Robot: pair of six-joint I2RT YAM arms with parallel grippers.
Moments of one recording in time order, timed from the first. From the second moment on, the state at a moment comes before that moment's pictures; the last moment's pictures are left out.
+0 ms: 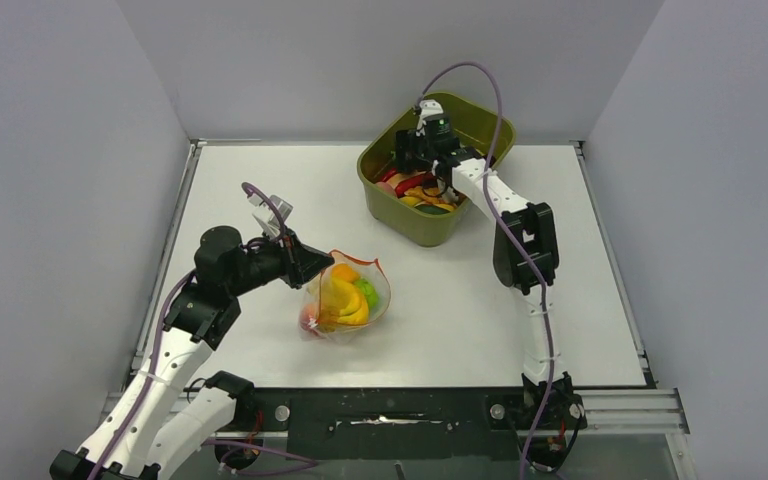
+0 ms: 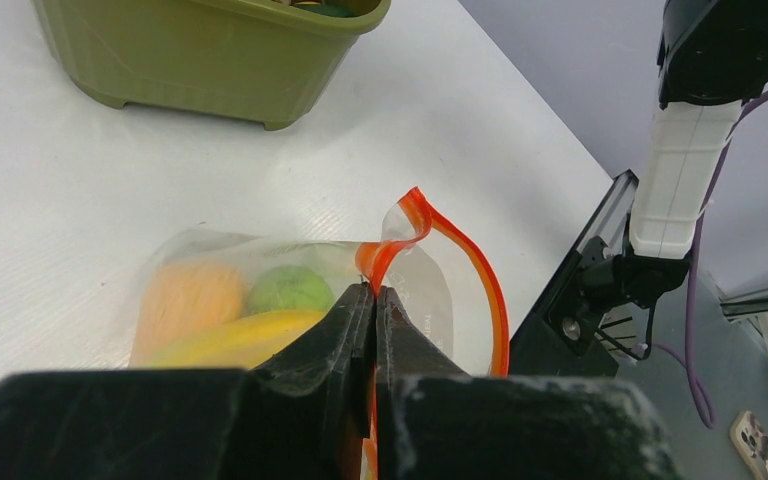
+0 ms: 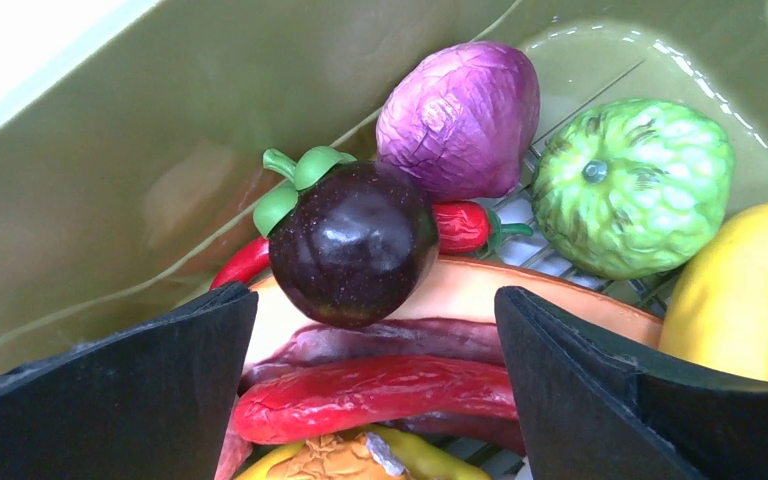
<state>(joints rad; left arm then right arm) -0.37 0.78 0.75 -0.21 0.56 -0.39 0.38 2.32 2.04 -0.30 0.02 0.13</state>
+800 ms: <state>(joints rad) -0.37 0.77 0.75 -0.21 0.55 -0.41 0.37 2.37 2.04 -0.18 -0.07 0.09</state>
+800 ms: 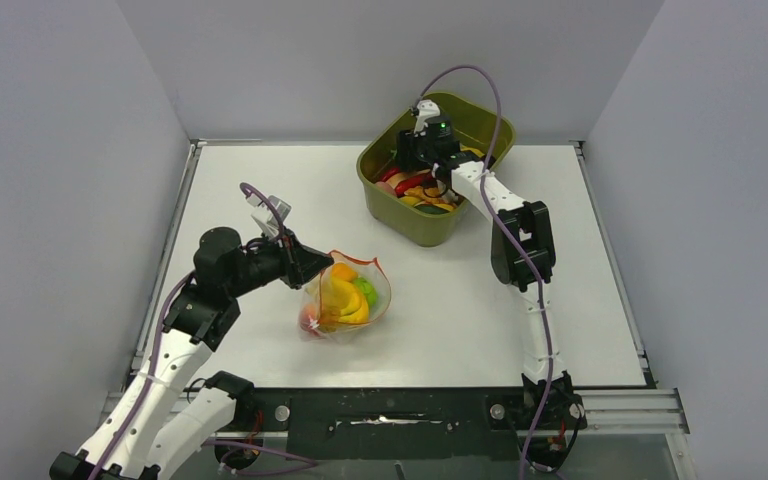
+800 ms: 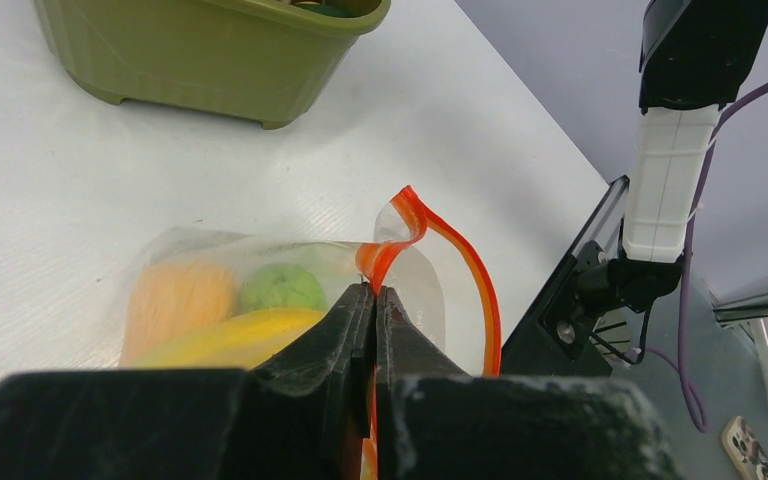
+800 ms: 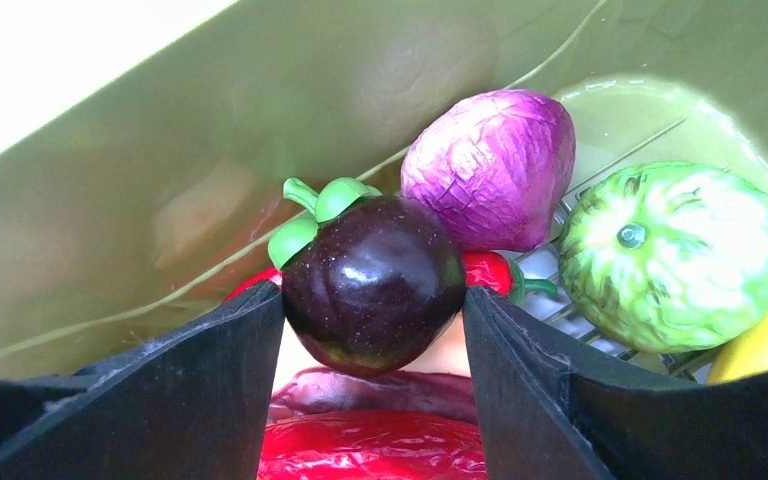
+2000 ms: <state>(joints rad) -0.37 0.76 0.74 -0.22 0.43 -0.43 0.39 1.73 1.59 -0.19 -0.14 0.05</state>
